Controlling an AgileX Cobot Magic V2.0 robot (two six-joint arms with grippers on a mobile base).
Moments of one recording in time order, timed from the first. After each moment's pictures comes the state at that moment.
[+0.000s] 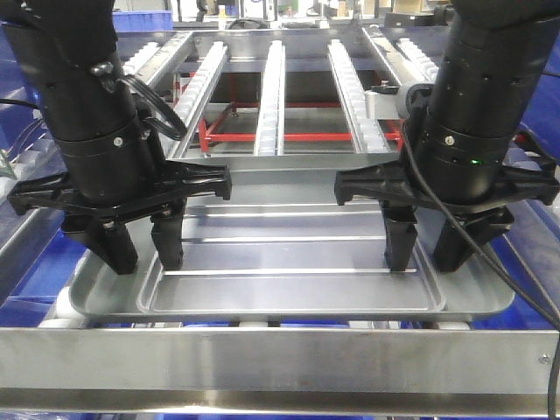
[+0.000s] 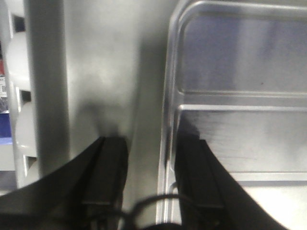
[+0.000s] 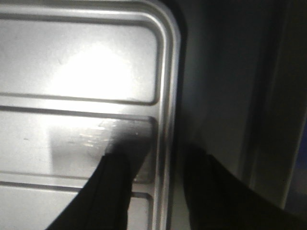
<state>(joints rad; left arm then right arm) -0.62 1.80 -1.13 0.09 0.63 -0.63 0.47 1.76 -1.05 -0.13 0.60 0.59</state>
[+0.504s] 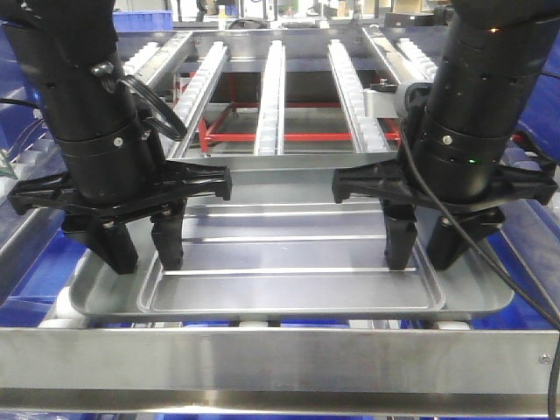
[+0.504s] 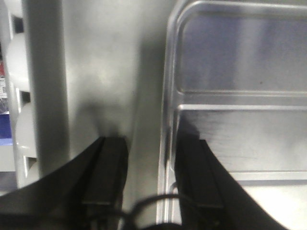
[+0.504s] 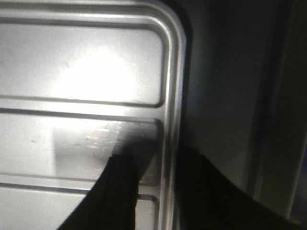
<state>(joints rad) -0.62 1.80 -1.13 0.10 0.63 -0.63 0.47 1.76 -1.05 -0.12 0.58 0.59</state>
